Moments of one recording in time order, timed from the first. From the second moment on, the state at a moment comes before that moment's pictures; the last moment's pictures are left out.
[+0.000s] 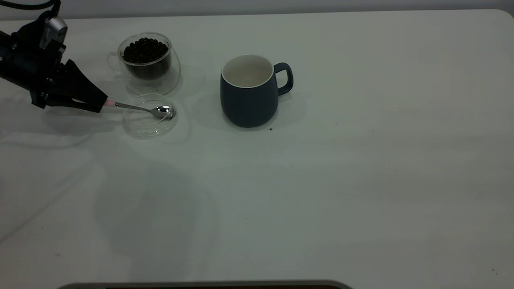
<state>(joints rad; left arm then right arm) 0.27 2.65 -1.72 -0.91 1.14 1.00 0.15 0.00 -0.48 -0.14 1.13 0.19</state>
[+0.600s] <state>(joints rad) 0.27 2.65 -1.72 -0.91 1.14 0.98 0.15 0.00 -0.48 -0.14 1.13 0.19</state>
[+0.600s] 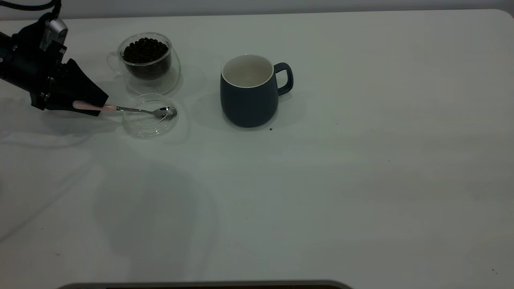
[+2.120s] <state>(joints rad) 0.42 2.36 -1.78 -0.97 1.12 0.85 0.15 0.00 -0.48 -0.14 1.13 0.19</state>
